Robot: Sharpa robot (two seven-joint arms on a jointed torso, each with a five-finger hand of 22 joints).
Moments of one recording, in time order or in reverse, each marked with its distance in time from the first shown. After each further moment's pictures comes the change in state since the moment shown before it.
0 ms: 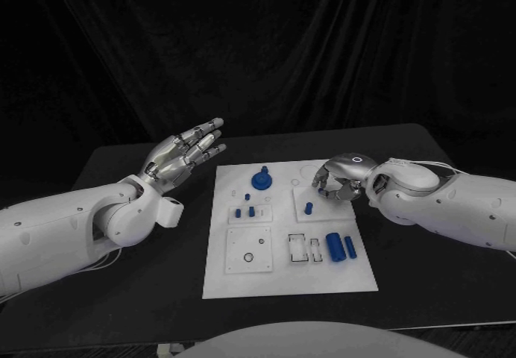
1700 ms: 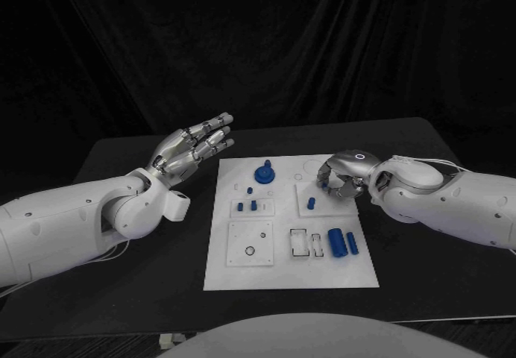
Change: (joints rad) left arm -0.006 0.021 0.000 0.000 0.001 0.010 0.001; left_hand 0.092 0.018 -0.025 -0.008 0.112 0.044 0.023 0.000 0.004 0.000 0.014 0.022 0.001 0.016 0.044 0.043 0.008 -0.064 0.014 0.007 0.004 0.012; right arm -0.013 -0.010 0.003 0.016 0.000 -0.005 -0.003; right_hand 0.008 0.000 0.053 -0.109 0.100 0.078 0.037 0.157 0.146 0.021 -0.007 0.078 0.040 0.000 0.000 -0.021 -0.041 0.000 -0.010 -0.003 -0.021 0.000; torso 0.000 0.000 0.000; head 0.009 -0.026
